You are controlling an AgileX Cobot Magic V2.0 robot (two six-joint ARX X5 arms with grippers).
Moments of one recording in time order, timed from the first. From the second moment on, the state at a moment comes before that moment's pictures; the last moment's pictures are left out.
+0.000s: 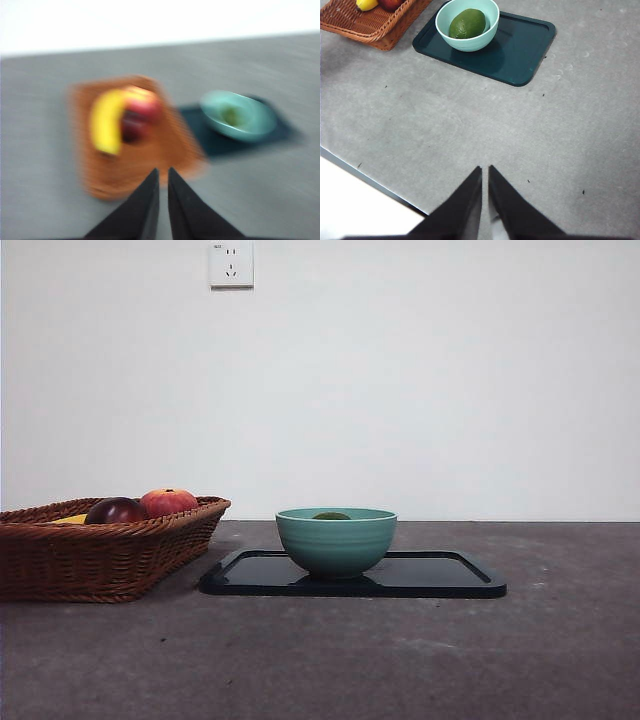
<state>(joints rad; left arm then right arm) -0.16 0.28 0.81 -0.83 0.08 0.02 0.86 0.41 0.91 -1.19 0.21 0.41</state>
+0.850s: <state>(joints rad) -0.03 0.04 0.08 -0.23 0.08 0.05 0.86 0.41 0.91 -1.19 0.21 0.41</state>
